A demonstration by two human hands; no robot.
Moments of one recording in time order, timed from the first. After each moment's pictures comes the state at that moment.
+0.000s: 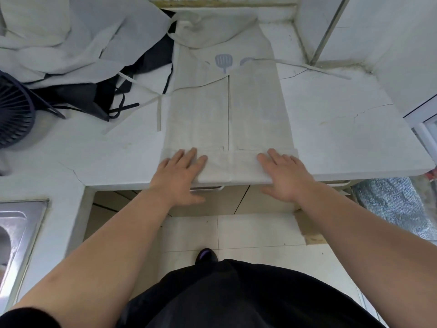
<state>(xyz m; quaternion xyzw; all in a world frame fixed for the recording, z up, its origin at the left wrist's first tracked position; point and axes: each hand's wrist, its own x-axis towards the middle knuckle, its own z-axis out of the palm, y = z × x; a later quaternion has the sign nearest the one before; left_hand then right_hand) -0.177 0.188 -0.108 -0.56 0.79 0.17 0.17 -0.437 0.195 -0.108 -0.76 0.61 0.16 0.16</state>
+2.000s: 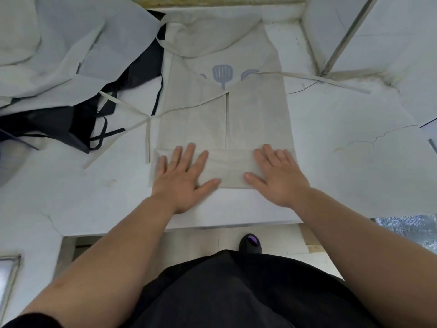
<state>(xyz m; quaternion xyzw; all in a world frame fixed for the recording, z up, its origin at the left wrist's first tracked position) -0.193 0.103 -0.130 -0.59 0.77 0.19 0.14 -0.435 0.110 -0.126 -0.75 0.62 0.11 0.20</state>
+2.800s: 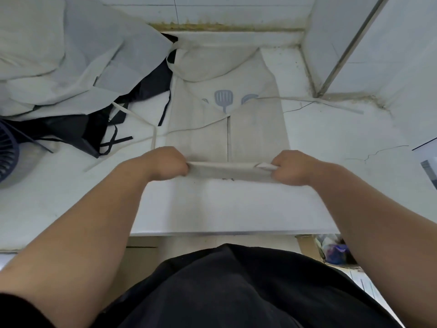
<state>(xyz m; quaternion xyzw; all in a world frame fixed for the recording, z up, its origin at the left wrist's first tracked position) -0.181 0.056 -0.059 -0.67 0.64 0.38 0.08 -0.450 0.068 -0.053 -0.71 0.62 0.18 0.28</state>
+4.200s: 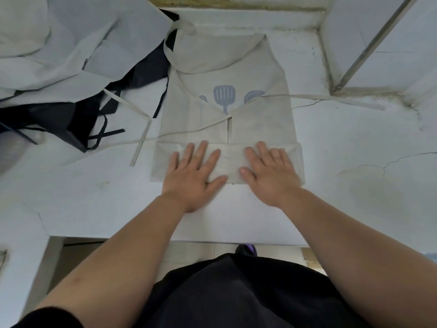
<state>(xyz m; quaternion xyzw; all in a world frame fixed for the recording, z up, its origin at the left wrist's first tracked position) -0.227 0.081 -0.136 -0.61 0.76 0.17 0.11 -0.427 0.068 -0.129 -0.76 0.62 0.11 0.18</state>
